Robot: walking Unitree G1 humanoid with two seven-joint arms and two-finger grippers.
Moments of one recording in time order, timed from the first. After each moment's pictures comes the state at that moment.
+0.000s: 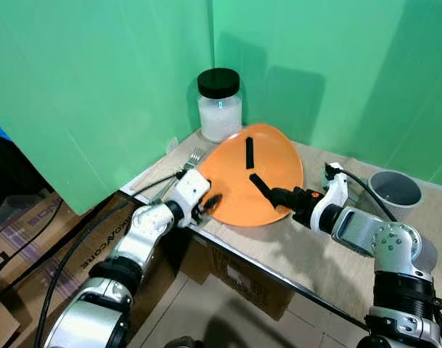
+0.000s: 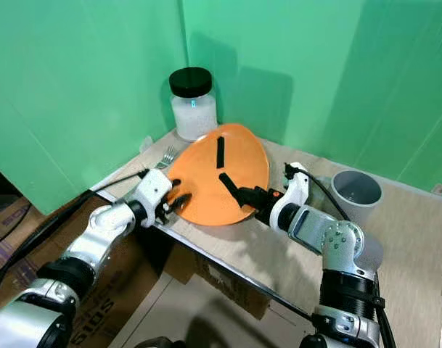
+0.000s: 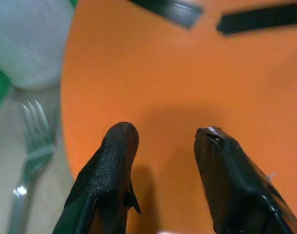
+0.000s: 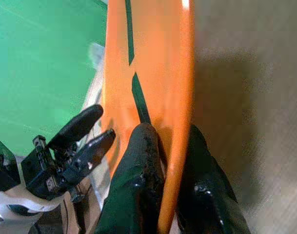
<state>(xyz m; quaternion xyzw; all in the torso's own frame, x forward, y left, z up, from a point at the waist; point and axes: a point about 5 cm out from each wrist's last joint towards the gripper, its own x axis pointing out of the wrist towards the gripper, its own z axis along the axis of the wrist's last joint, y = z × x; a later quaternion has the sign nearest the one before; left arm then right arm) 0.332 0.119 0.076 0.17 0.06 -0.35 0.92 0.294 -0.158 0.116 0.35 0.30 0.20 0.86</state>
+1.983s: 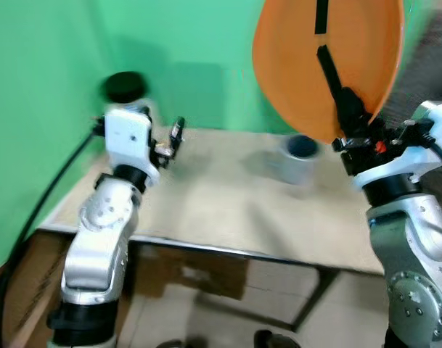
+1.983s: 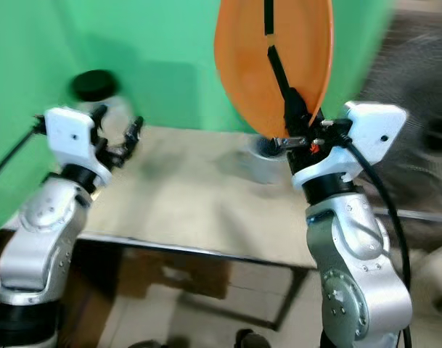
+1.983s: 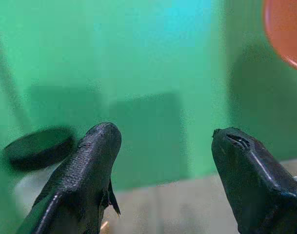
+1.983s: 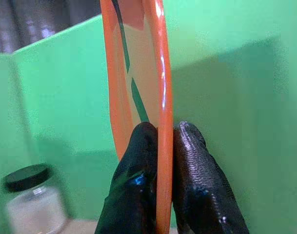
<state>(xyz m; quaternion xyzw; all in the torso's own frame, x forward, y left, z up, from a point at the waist) 0.289 0.144 0.213 0.06 -0.12 -0.11 0.99 0.234 -0.150 0.257 0.09 -0.18 0.09 0.98</state>
